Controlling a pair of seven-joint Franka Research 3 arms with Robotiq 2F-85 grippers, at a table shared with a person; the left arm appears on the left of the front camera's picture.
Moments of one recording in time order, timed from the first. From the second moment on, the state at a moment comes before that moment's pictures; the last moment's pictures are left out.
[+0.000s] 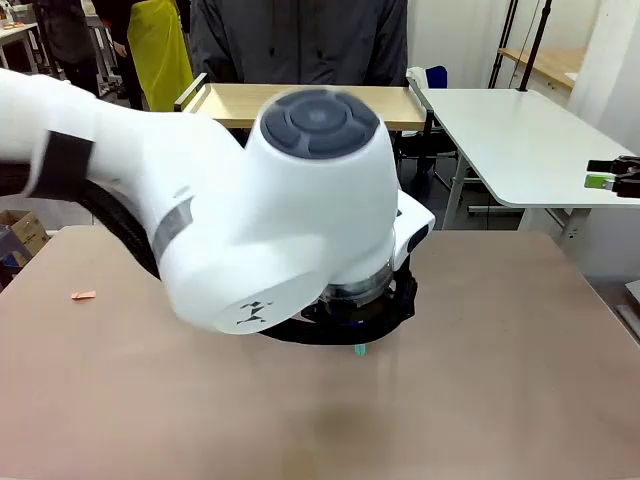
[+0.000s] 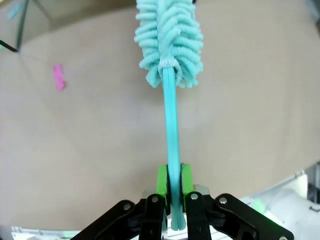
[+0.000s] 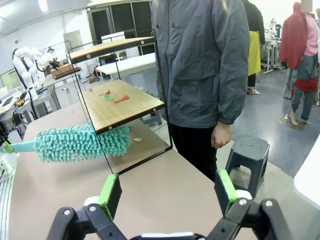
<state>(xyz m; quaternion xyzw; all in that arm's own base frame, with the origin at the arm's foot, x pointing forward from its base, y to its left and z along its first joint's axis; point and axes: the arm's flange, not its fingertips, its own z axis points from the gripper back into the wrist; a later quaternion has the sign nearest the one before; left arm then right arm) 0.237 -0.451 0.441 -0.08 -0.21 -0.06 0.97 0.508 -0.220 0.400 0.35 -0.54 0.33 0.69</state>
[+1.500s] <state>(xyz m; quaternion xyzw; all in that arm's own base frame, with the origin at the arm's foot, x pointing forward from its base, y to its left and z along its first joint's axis) 0.325 -0.494 0.361 -0.09 -0.20 -0.02 0.98 0.508 -0.220 0.400 0.35 -0.54 0.33 0.69</state>
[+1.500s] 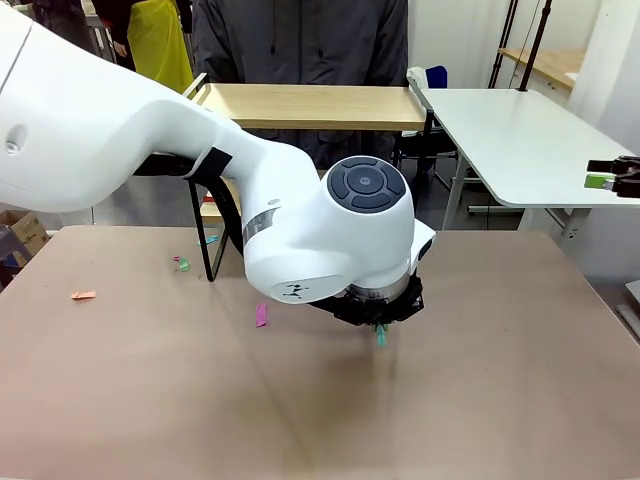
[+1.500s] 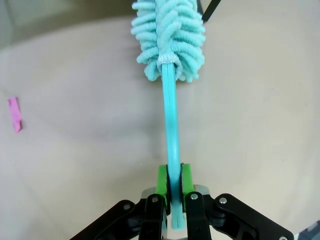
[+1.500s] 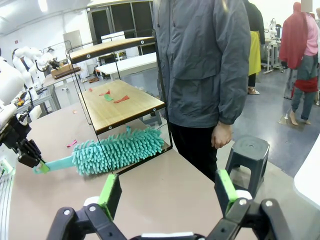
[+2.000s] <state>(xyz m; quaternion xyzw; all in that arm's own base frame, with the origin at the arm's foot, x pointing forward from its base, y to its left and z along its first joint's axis) 0.346 -0.461 0.356 -0.08 -0.16 0.00 0.98 0.508 -0.220 0.400 0.35 -0.54 0.33 0.69</state>
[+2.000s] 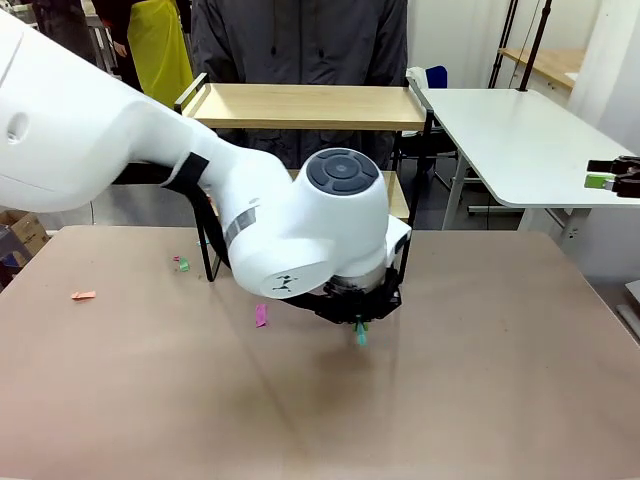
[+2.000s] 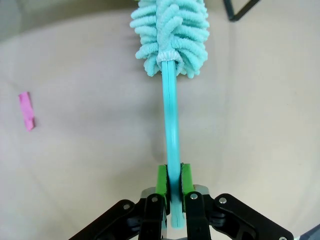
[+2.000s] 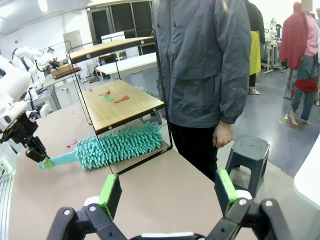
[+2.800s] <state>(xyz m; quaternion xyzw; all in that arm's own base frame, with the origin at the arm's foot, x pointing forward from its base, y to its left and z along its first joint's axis) 0.360 -0.322 0.350 0.01 -0.12 0.06 0.99 0.508 -0.220 0.400 0.35 -0.54 0.33 0.69</state>
